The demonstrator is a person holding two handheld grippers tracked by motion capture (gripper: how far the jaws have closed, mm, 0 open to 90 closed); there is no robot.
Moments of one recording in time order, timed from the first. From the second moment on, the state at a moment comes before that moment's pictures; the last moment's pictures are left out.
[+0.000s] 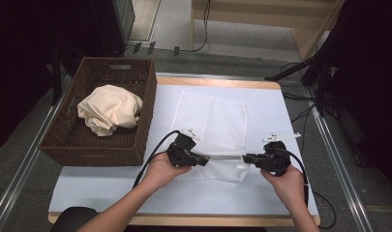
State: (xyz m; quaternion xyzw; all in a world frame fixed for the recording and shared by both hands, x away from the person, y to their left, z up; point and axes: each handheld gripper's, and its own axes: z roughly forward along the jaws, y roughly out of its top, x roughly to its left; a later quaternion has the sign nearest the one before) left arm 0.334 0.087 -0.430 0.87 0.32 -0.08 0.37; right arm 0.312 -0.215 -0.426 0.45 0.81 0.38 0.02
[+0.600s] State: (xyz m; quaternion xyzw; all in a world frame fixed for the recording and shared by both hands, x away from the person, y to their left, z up) left arm 0.335 0.093 -0.428 0.87 0.33 -0.07 0.36; right arm 0.317 -0.231 -0.427 0.47 0.79 0.39 0.01
